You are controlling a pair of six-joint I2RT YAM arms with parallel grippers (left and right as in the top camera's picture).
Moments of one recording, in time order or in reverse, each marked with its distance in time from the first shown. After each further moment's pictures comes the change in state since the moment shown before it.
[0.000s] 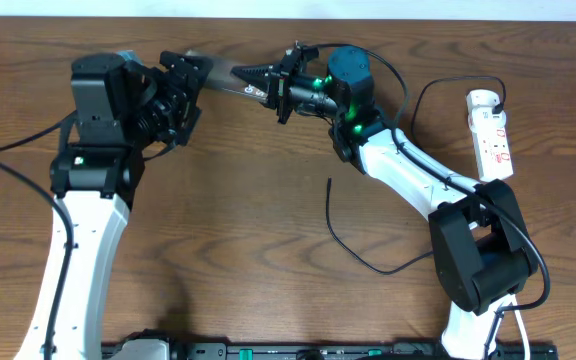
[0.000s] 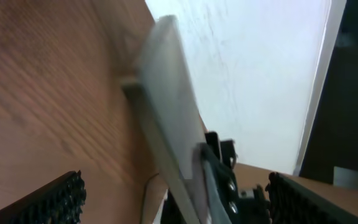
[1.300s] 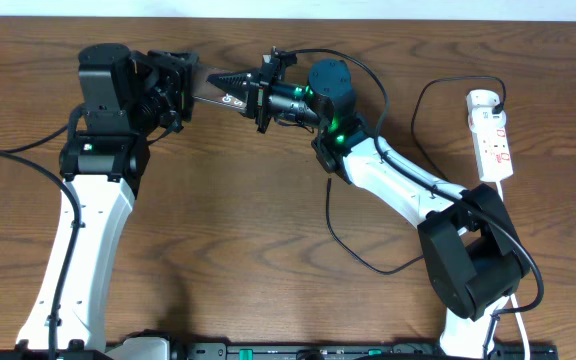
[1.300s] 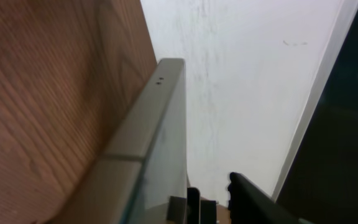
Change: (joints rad) left arm 0.000 0.067 0.000 0.114 -0.117 -0.220; right arm 0.084 0.000 0.000 0.068 0.040 0.034
